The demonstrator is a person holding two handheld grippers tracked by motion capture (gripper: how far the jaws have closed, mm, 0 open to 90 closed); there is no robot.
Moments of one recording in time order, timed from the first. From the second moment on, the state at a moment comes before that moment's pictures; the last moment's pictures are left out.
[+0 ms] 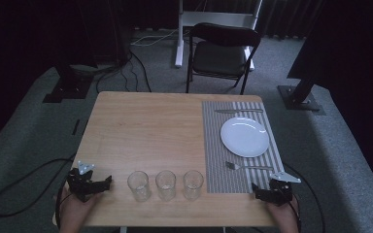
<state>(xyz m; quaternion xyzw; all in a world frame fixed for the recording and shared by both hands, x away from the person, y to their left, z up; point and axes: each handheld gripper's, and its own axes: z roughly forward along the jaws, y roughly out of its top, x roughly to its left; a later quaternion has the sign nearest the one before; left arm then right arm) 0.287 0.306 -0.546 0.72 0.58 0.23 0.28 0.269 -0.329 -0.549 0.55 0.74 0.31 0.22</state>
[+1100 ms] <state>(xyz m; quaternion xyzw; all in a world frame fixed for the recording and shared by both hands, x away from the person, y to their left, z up) 0.287 0.306 -0.546 0.72 0.58 0.23 0.28 0.265 -0.323 -0.531 0.53 0.77 0.30 0.20</state>
